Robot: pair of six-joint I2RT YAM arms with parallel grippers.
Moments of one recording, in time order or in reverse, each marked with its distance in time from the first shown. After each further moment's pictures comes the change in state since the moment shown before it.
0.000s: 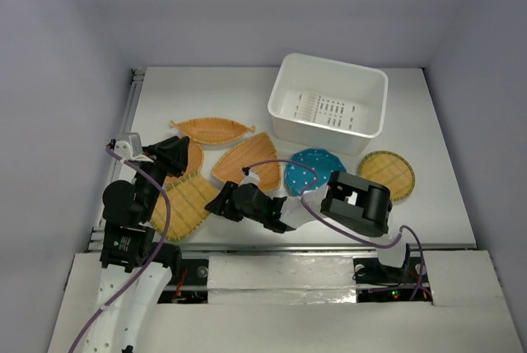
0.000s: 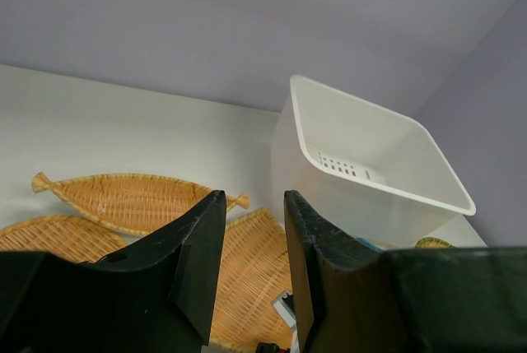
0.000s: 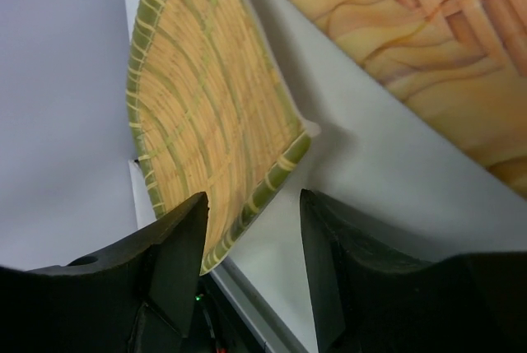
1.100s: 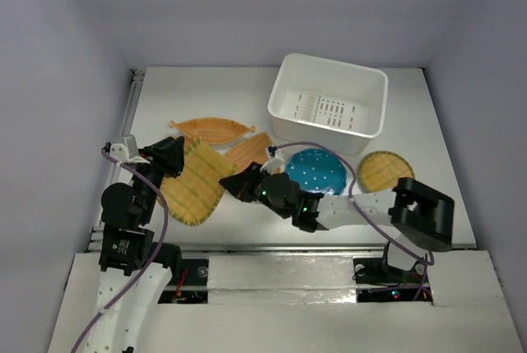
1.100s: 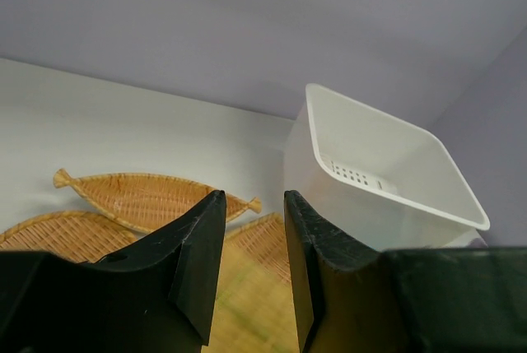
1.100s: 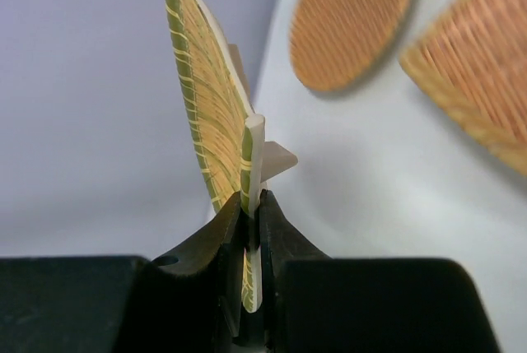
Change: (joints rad) left arm -0.001 -0.011 0.005 -0.021 -0.046 0.000; right arm 0.010 -0.357 -0.156 0.064 0.166 -0.178
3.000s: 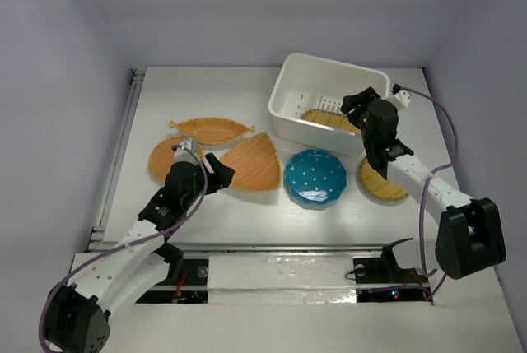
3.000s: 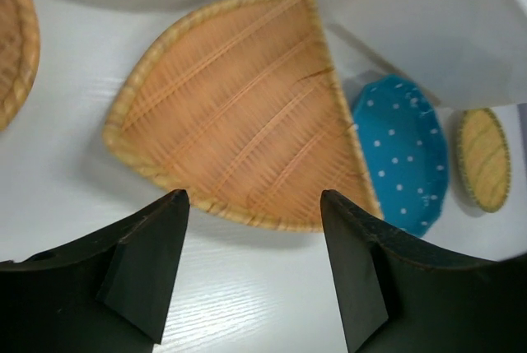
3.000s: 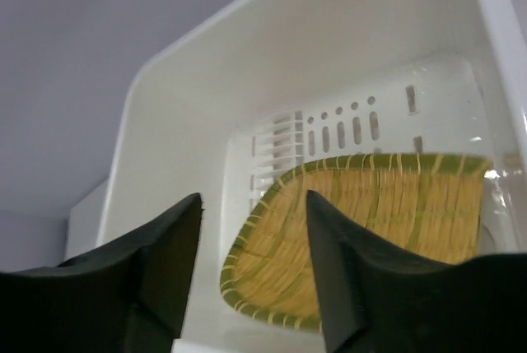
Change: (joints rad) left arm -0.263 0.369 -0.219 0.042 -0.055 -0.267; right arm -0.934 -0.368 -0.032 -0.349 0.012 -0.355
